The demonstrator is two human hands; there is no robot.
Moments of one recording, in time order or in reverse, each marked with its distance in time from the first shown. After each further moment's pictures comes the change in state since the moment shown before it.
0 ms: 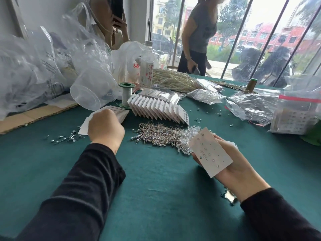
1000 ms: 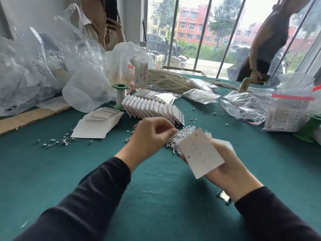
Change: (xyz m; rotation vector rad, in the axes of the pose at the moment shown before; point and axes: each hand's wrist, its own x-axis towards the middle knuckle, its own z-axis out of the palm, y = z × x) left_hand -0.051 0.061 0.009 -0.773 -0.443 0.506; right_hand -0.003 0.001 0.004 0.148 -0.114 0.031
